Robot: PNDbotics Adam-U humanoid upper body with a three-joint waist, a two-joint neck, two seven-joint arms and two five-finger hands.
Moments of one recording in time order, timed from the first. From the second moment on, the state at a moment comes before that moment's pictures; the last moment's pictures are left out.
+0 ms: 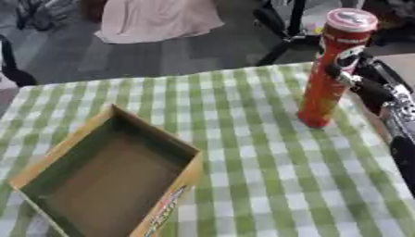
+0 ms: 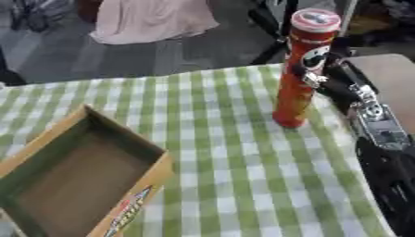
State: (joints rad) left arm -0.05 0.25 0.20 -1.64 0.28 0.02 0.26; right arm -0.89 -0.61 -0.18 -0.96 -0.21 -0.24 0.33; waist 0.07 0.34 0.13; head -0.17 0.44
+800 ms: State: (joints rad) left arm -0.05 0.25 0.20 -1.64 0.28 0.02 0.26; right arm -0.88 -0.60 -0.18 -0.97 -0.26 -0.27 0.38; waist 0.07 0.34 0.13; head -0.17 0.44
